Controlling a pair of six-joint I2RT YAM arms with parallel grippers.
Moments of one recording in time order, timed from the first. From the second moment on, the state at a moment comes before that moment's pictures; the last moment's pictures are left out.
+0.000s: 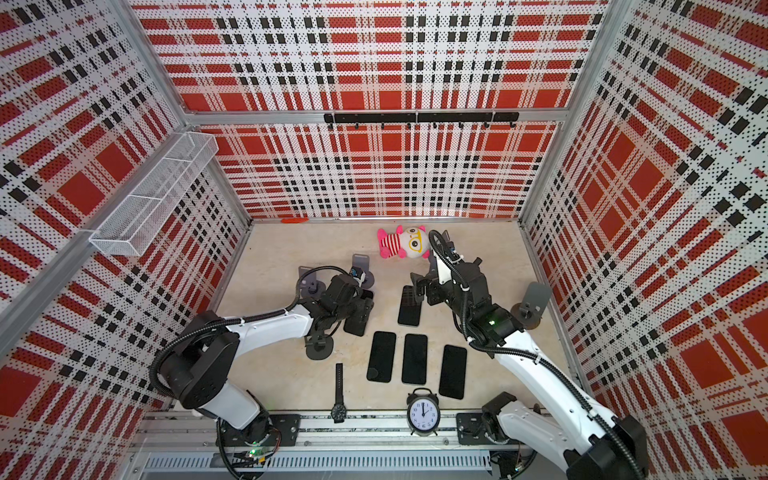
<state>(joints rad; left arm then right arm) -0.69 1.62 0.86 -0.08 -0.16 -0.32 0.52 0.99 0.84 -0.20 0.07 0.16</state>
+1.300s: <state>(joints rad) -0.71 1.69 0.81 -0.10 -0.12 -0.37 0.52 0.98 0.80 -0.19 0.08 0.15</state>
